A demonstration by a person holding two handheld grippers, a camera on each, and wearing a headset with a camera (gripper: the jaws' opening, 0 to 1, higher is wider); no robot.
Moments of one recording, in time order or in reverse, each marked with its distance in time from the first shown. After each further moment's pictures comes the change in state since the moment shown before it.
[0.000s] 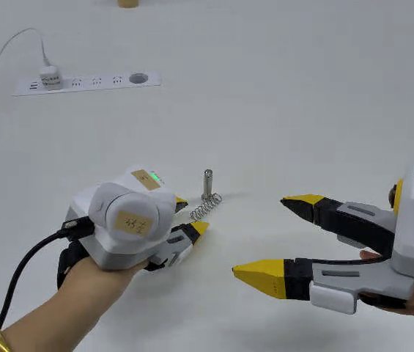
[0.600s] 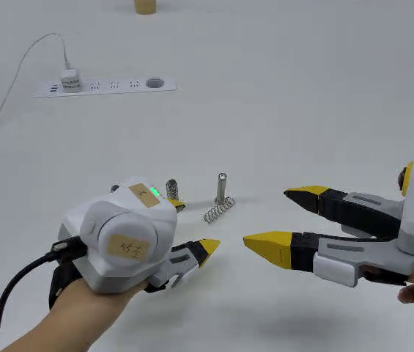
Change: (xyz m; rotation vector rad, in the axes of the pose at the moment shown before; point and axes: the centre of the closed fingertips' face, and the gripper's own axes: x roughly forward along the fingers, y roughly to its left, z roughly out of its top) left arm -0.029 -0.008 0.003 0.009 -0.021 0.025; right arm 0.004 -0.007 0.019 0.000 -0.017 -0.007
